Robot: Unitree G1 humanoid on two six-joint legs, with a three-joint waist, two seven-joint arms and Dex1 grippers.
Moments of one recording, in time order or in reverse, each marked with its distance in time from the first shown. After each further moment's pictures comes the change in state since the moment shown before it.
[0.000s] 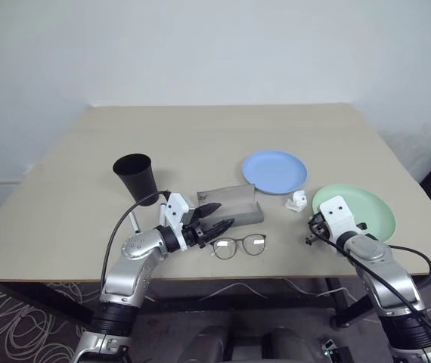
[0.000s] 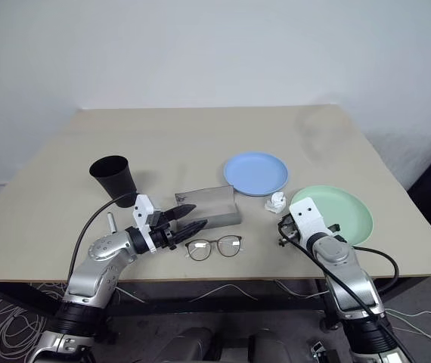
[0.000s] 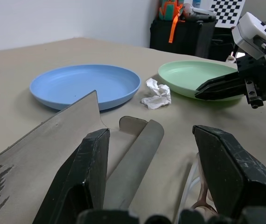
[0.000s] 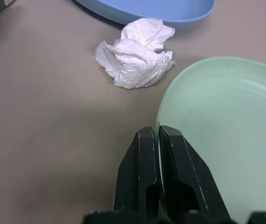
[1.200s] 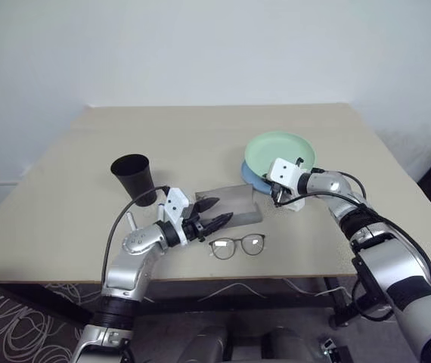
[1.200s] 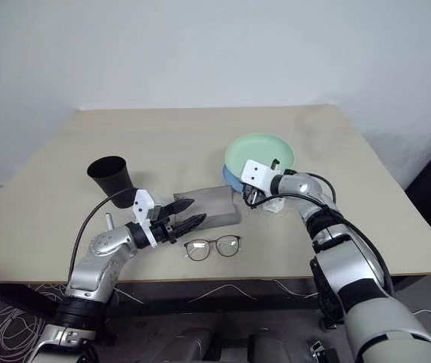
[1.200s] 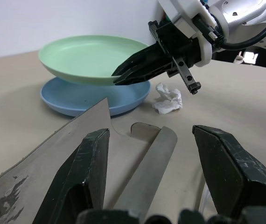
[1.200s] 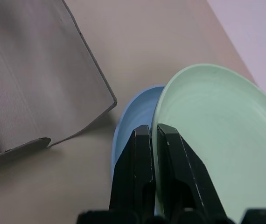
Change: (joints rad) left arm -0.027 -0.001 0.004 0.021 0.010 -0.019 0.040; right arm -0.862 0.104 0.238 1.468 -0.208 -1.207 0.395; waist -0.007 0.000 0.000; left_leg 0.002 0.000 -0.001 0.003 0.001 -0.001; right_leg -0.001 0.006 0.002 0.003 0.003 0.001
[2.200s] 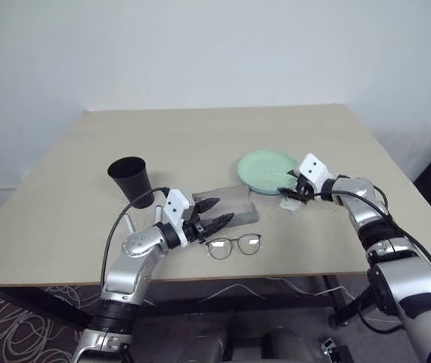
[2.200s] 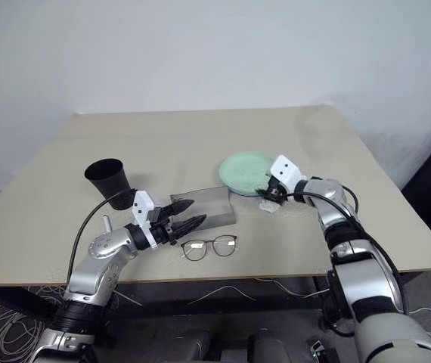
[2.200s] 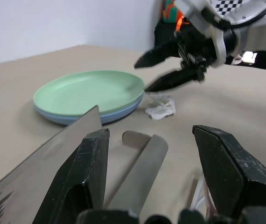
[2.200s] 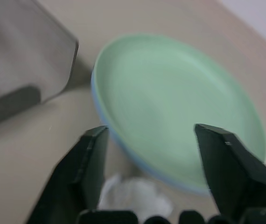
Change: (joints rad) left arm -0.007 -0.010 -0.010 -0.015 0.000 0.010 0.002; right arm 0.225 -0.106 -0.207 -0.358 0.149 0.385 0.148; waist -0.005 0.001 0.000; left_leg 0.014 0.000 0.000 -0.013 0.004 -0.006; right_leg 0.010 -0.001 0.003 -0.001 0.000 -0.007
